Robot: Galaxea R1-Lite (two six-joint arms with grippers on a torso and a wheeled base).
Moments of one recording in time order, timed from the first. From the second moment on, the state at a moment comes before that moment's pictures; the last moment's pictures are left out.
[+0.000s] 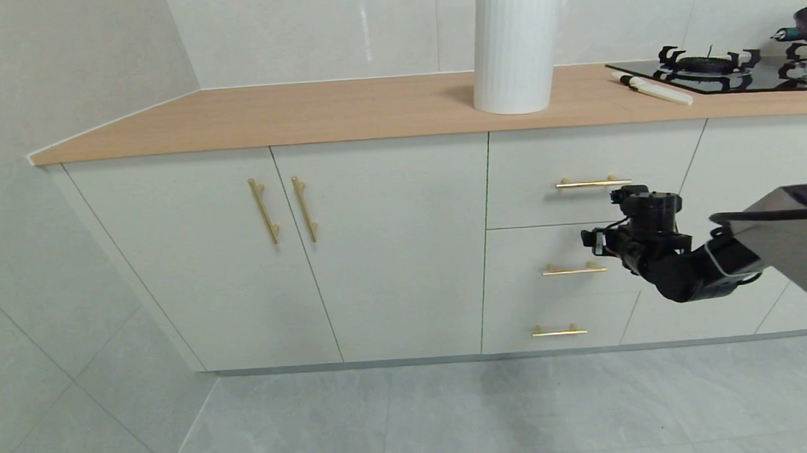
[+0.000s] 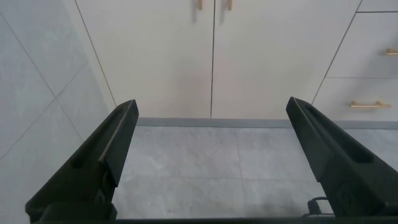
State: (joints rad) left arm 0.00 0.00 0.00 0.00 0.04 -0.01; right arm 0.10 2.34 -1.33 -0.75 -0.30 0.05
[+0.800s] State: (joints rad) left arm 0.00 0.00 0.00 0.00 0.04 -0.01; right arm 0.10 1.31 -0.61 -0.84 -0.31 -0.10
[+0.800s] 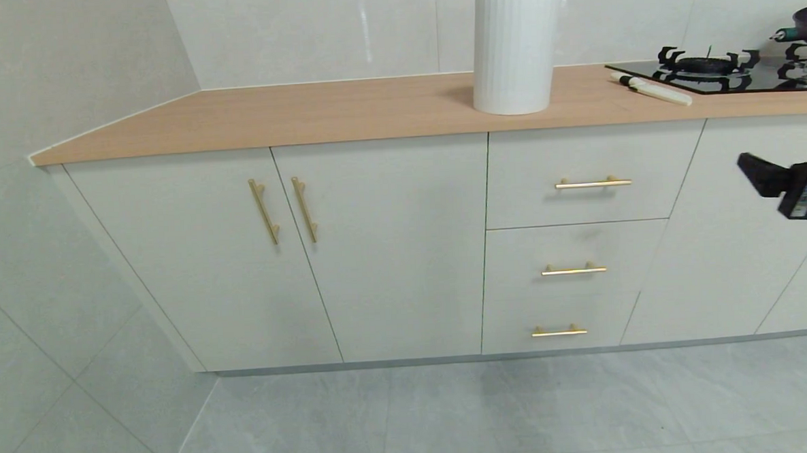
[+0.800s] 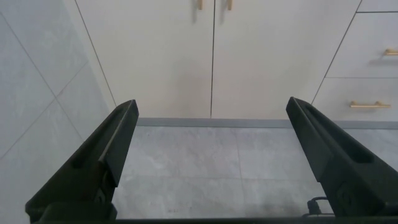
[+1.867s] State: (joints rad) left arm 0.00 0.00 0.00 0.00 0.04 -0.01; right arm 0.00 0.03 -0.30 0.05 -0.20 -0.11
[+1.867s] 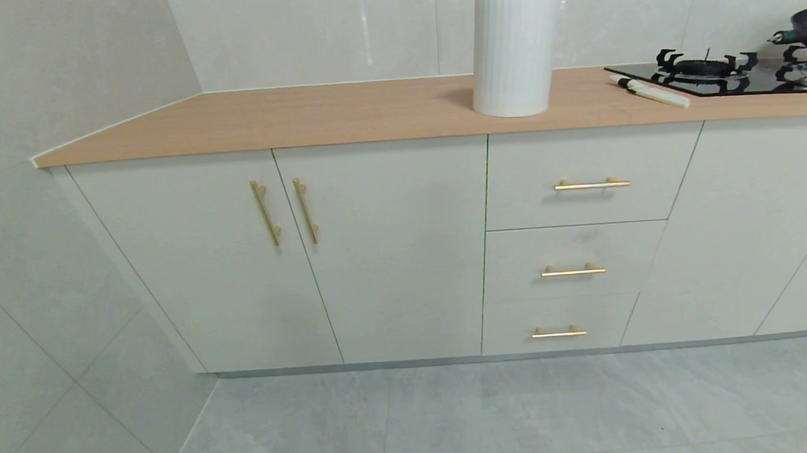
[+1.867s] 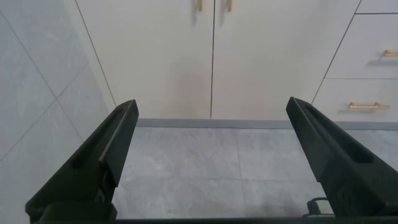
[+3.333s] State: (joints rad) left arm 0.00 0.00 0.00 0.00 0.04 0.00; right arm 0.00 0.00 0.00 0.00 0.00 0.00
